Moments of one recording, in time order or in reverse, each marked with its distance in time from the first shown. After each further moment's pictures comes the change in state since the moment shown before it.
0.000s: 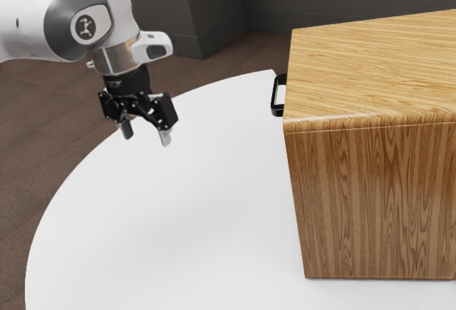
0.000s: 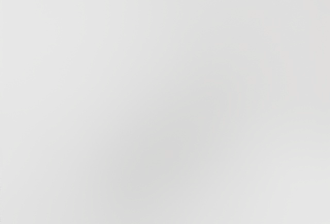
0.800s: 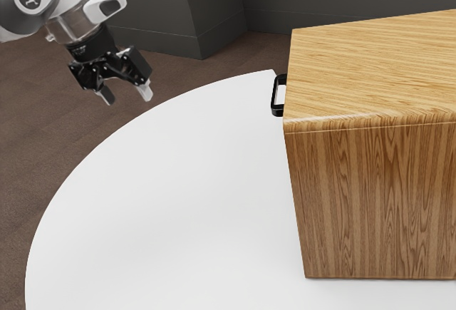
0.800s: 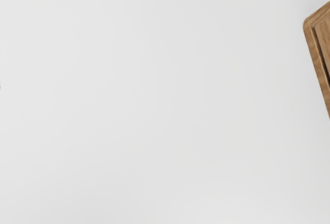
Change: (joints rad) arm 0.087 -0.020 0.045 0.081 -0.156 0.095 -0.008
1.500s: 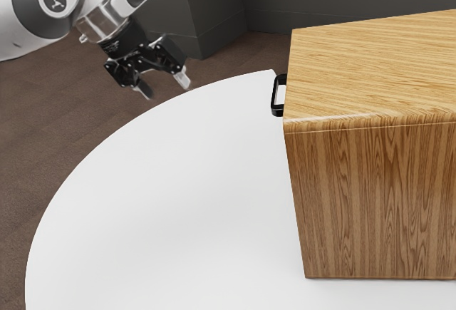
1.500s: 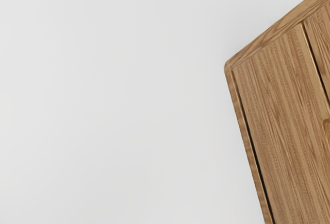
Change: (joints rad) arm -0.048 0.032 -0.001 -0.010 -0.144 0.137 -0.063
